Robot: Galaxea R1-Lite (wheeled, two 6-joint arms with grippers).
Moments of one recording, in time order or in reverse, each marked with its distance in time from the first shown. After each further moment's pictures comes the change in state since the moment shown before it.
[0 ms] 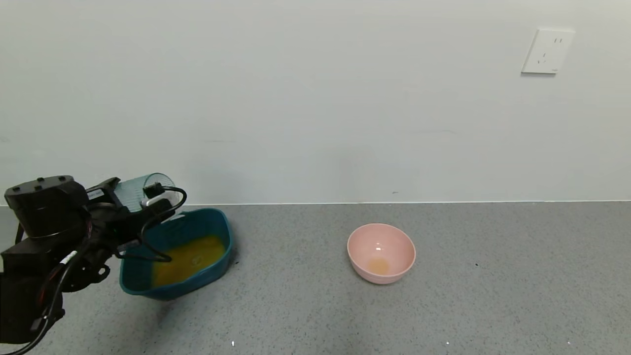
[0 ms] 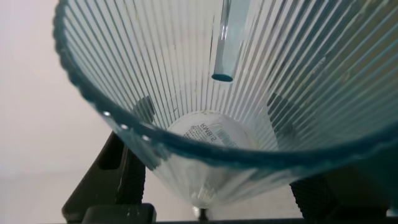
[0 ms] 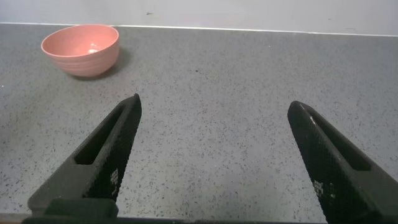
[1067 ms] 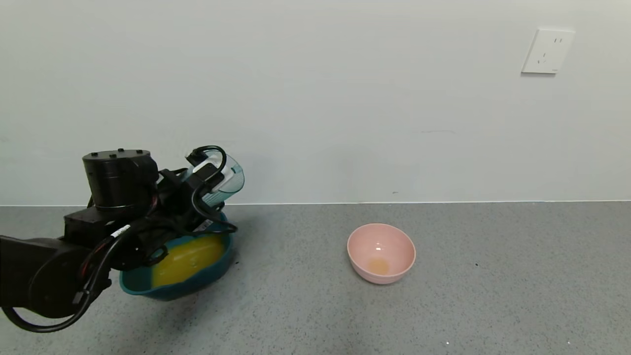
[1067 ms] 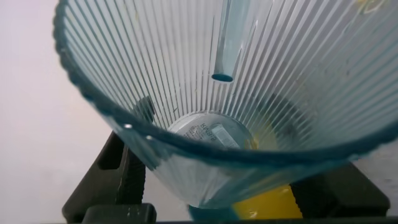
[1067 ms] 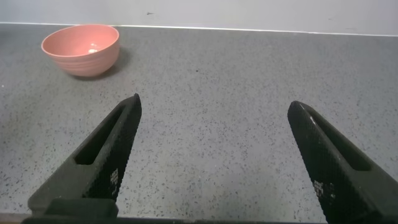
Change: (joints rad) left arm -0.295 -0.016 -0.204 0.296 -0.026 -0.510; right arm 0.000 0.000 0.000 0.000 0.000 0.000
